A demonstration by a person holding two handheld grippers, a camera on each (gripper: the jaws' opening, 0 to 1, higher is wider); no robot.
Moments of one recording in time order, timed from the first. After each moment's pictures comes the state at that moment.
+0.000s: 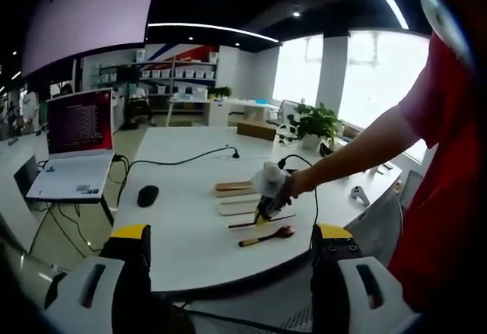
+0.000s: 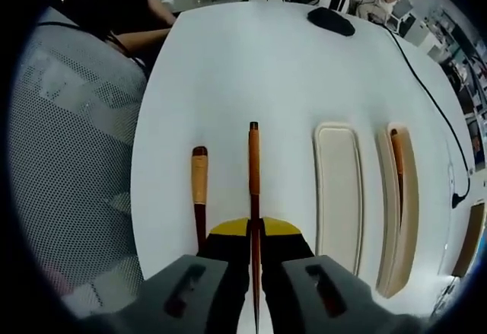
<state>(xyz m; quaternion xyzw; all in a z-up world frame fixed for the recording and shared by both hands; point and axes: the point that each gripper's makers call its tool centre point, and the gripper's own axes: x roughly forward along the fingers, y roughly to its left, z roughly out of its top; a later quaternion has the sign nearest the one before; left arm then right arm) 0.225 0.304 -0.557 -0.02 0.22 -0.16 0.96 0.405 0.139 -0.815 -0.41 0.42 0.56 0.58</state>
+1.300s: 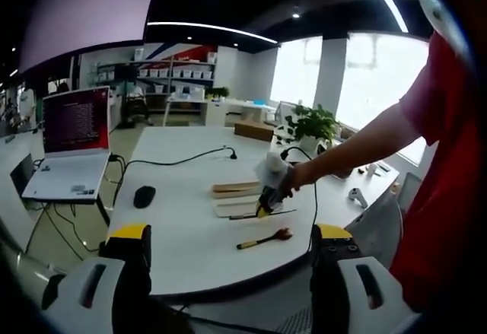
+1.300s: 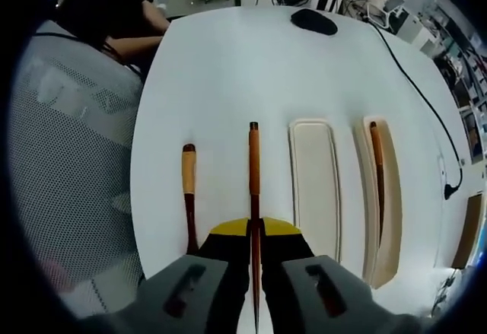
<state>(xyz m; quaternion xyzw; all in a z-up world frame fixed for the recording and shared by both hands) 0.236 0.306 -0.558 -0.02 0.22 -0.17 0.96 0.428 0.126 -0.790 -0.41 0.43 0.55 0.59</state>
